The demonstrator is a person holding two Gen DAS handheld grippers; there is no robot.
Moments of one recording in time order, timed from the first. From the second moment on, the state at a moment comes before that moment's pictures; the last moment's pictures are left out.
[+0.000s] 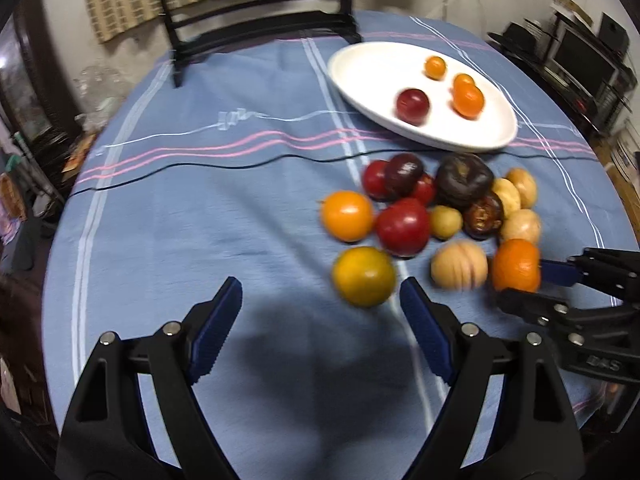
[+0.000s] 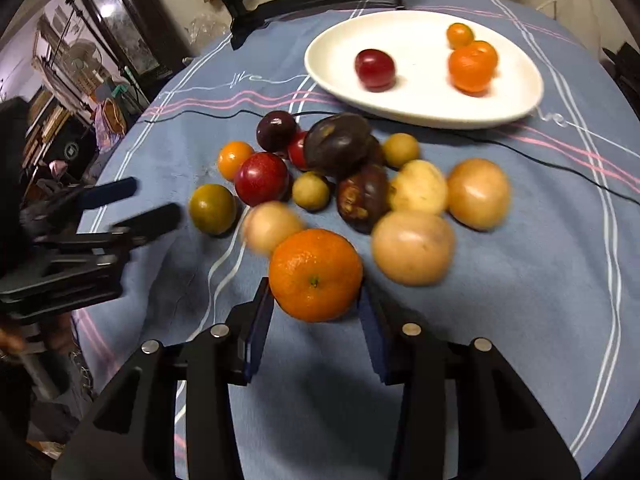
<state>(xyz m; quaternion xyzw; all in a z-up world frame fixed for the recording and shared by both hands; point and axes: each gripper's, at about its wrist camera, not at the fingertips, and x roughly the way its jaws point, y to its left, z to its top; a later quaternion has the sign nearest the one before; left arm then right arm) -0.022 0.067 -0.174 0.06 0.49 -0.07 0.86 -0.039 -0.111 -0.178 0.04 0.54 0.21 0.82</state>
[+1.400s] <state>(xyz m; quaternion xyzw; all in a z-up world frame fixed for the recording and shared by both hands) 0.082 -0.016 -0.030 0.05 0.36 -0.08 0.93 0.060 -0.185 -0.030 0.09 0.36 0.17 0.91</state>
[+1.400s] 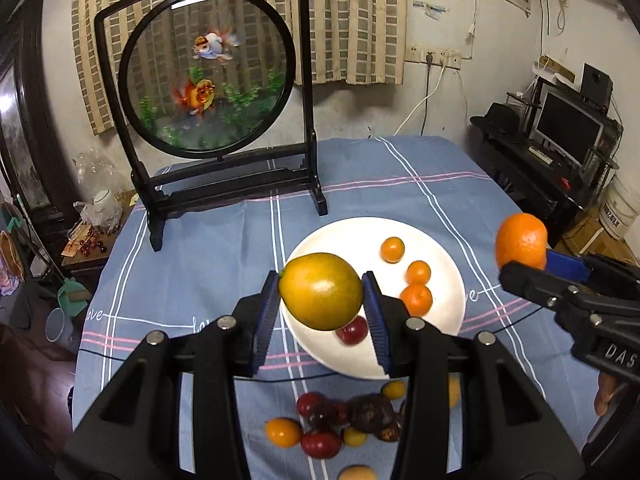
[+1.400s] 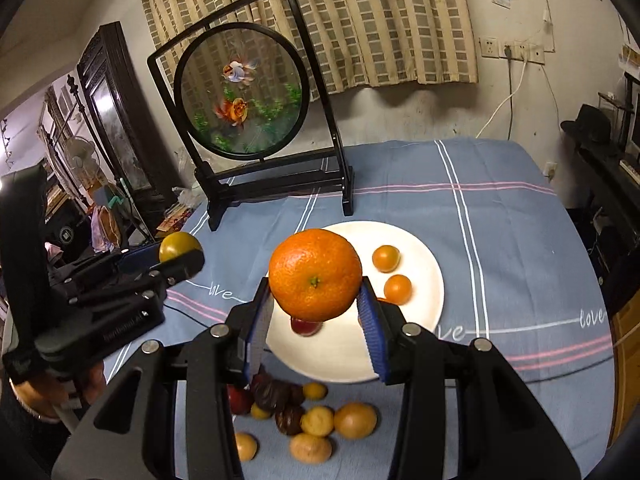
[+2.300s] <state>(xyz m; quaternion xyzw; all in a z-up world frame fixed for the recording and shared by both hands) 0.157 -0.024 -0.106 0.06 0.42 -0.10 0.90 0.129 -0.174 -0.101 0.07 0.43 0.17 0.88</state>
